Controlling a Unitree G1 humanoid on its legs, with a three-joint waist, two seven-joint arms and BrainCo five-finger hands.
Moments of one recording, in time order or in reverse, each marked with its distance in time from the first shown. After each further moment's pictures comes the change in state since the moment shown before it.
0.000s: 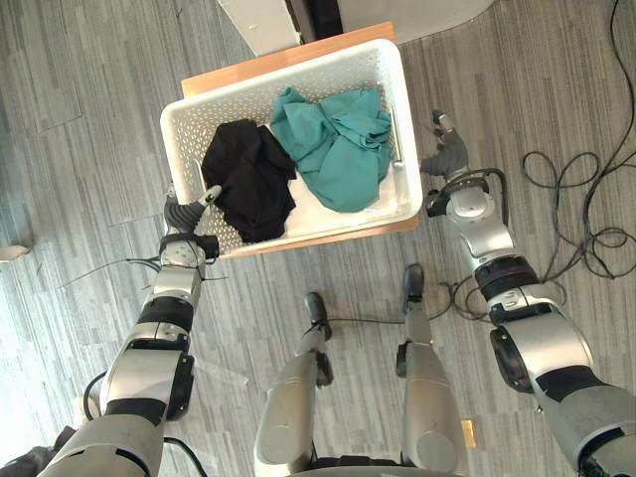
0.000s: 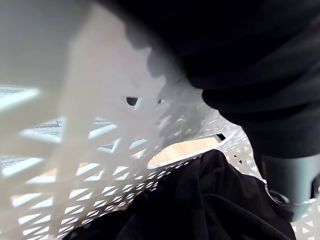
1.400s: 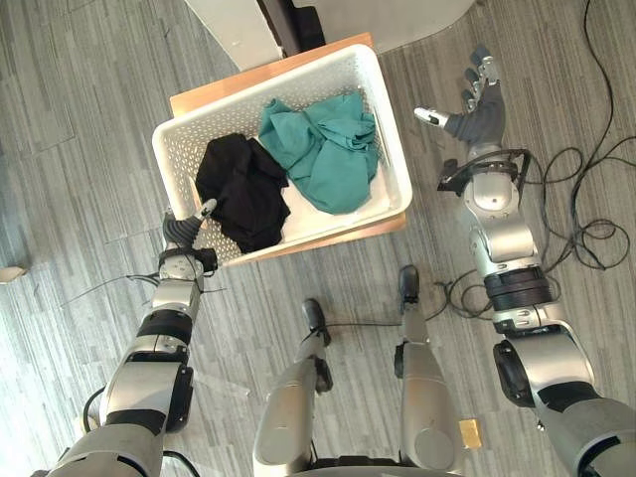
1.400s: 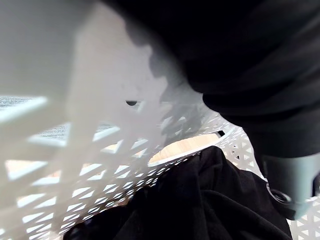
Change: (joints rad) left arm 0.058 -0.009 0.023 -0.010 -0.017 0.005 0.002; right arm 0.096 0.006 -0.082 -0.368 0.149 -0.027 -0.115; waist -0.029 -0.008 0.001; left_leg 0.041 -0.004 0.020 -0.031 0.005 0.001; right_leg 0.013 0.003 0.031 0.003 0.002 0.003
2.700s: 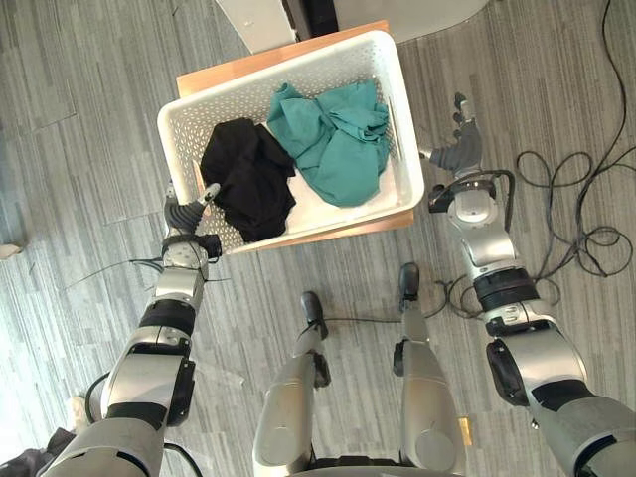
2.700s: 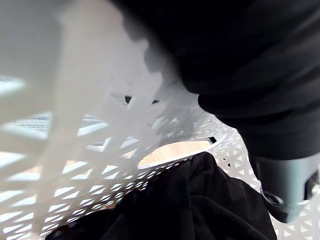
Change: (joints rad) left arm -0.040 0.003 -0.041 -0.043 -0.011 0.002 0.043; right arm -0.014 0.026 0.004 0.179 -0.169 0.048 0.001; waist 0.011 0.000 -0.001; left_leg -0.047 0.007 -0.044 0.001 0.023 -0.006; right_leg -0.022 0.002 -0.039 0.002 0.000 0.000
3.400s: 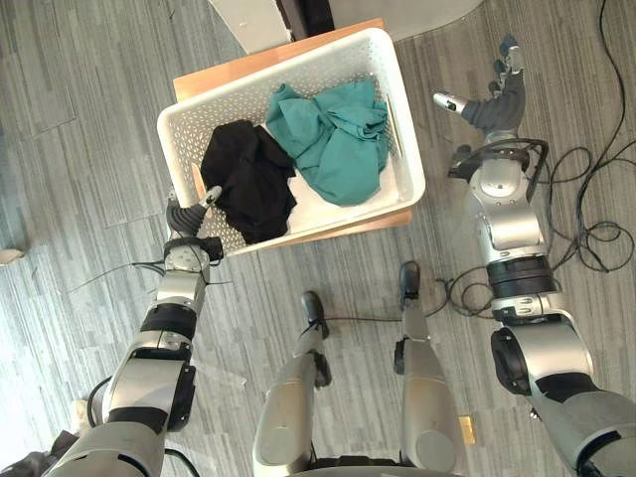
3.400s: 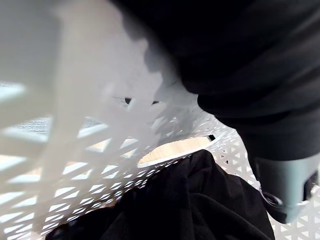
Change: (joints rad) left arm 0.029 -0.010 0.003 -0.040 -0.008 0.012 0.000; right arm -0.046 0.003 -0.072 -0.173 0.070 0.014 -0.085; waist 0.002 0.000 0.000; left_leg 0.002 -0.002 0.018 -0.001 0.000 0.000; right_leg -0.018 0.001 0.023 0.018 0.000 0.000
